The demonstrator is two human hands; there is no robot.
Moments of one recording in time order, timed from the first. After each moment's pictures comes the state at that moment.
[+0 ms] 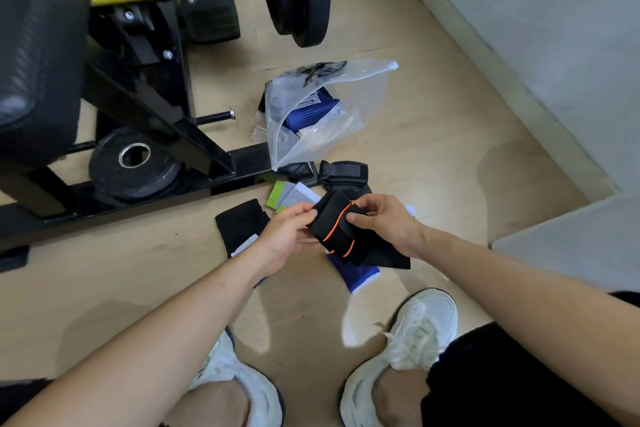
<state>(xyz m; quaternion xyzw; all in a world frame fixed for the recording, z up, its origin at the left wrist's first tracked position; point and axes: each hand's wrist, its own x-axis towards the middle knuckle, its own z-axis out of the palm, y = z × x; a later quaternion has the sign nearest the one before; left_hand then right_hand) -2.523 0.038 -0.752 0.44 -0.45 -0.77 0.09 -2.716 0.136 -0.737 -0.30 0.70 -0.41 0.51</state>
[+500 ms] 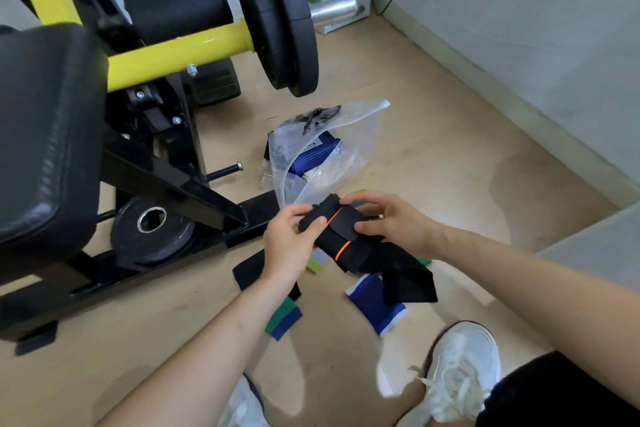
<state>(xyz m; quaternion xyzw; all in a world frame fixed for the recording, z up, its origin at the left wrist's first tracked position) -2.547 0.011 -0.699 0.51 -0.61 -0.55 0.27 -2.730 0.103 -0.687 -0.36 0.61 -0.45 0.54</state>
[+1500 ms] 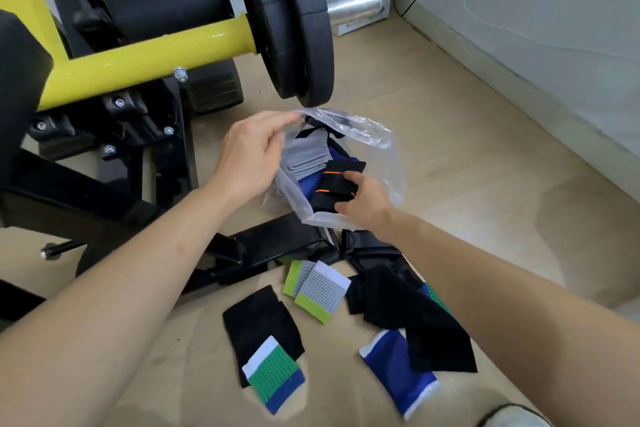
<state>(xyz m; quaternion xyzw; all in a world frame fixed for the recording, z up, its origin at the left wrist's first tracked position) -2.597 -0.174 -0.647 0.30 -0.89 -0.22 0.27 -2.753 -0.057 -0.743 -0.34 0.78 -0.37 0.37</state>
